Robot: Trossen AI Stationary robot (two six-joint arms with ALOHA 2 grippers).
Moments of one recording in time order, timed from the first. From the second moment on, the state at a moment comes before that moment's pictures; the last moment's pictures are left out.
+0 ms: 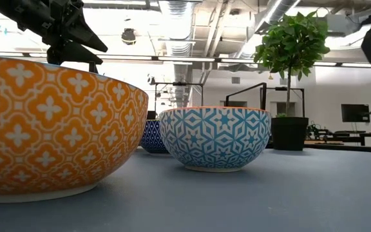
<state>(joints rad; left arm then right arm) -0.20 0.68 0.49 -0.22 -0.61 -0.54 0.69 1.12 0.68 -0.85 0.02 1.21</state>
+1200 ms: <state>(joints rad) -0.20 0.68 0.49 -0.23 -0.62 -0.54 0.75 1.35 0.72 -0.84 0.03 1.15</state>
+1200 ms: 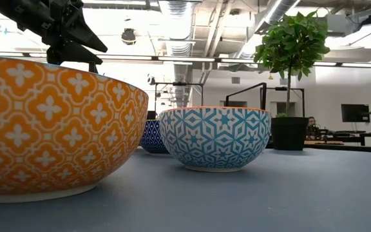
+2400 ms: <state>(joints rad) -0.20 0.68 0.49 -0.23 -0.62 -0.54 -0.56 1.47 1.43 -0.47 0.06 0.58</state>
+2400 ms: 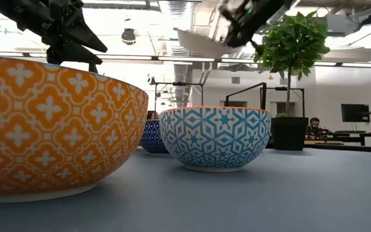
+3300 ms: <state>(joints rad) -0.20 0.68 0.49 -0.23 -0.61 -0.54 -0.66 1.74 1.43 -0.53 0.02 0.55</state>
